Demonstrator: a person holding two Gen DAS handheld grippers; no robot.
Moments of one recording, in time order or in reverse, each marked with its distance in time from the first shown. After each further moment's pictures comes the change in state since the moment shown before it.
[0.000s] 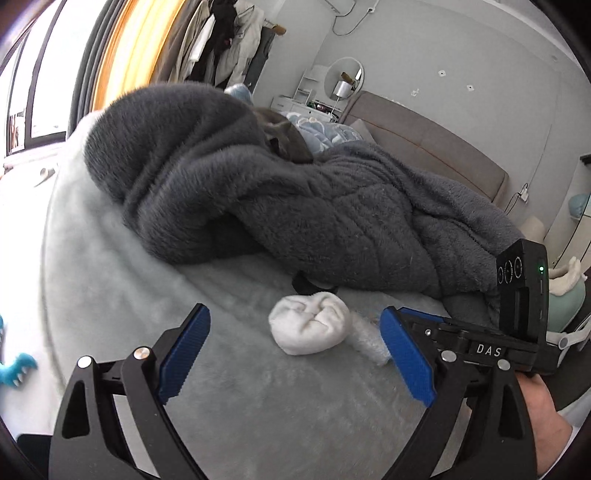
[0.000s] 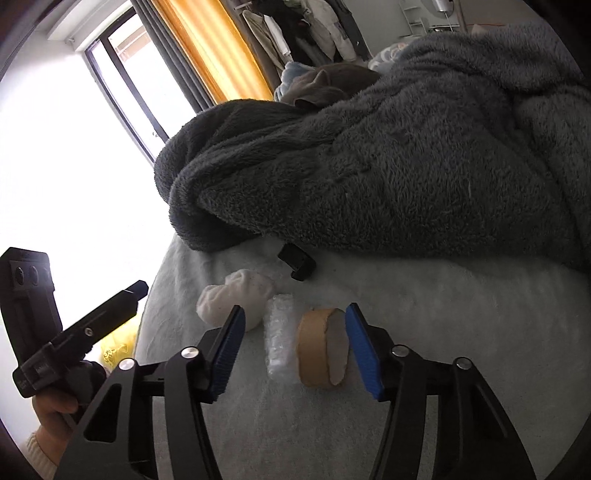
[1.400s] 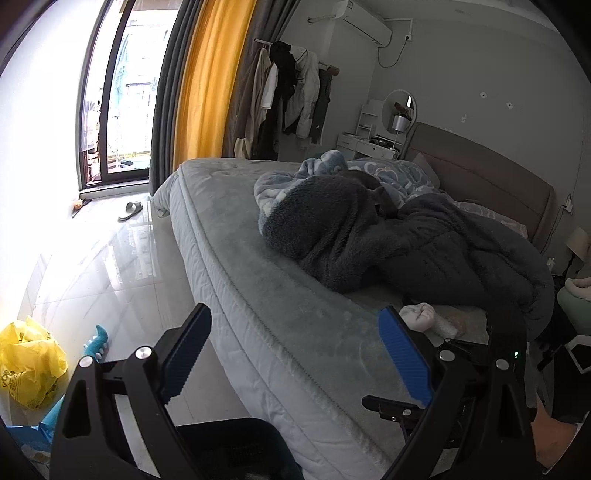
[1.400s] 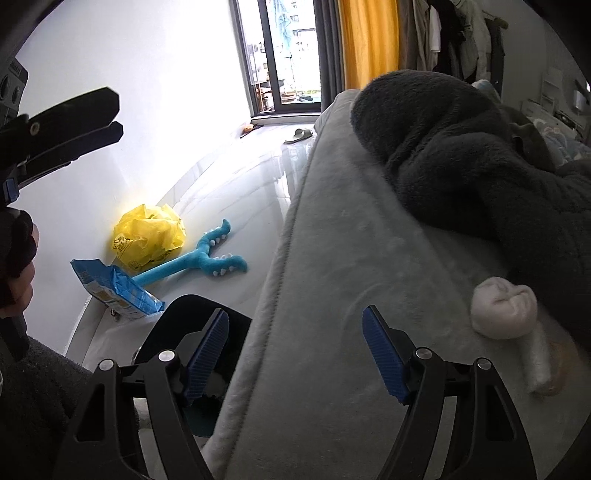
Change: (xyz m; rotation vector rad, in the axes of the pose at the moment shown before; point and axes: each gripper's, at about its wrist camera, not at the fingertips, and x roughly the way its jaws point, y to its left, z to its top) left arm -0.200 0.079 0.018 0.033 -0.136 0.280; right arm 0.057 0.230 -0.055 -0.491 0.165 0.043
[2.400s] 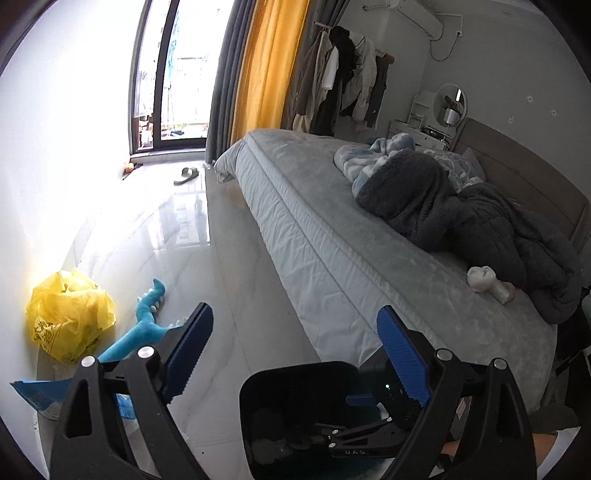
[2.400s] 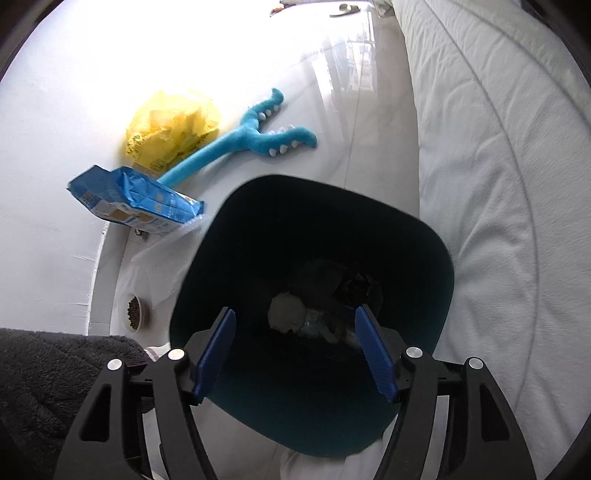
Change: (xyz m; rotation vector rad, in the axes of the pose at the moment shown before) left arm -0.063 0.114 -0.053 -0.085 0.072 0.171; right arm 0.176 0.149 -0.049 0.021 0.478 0.165
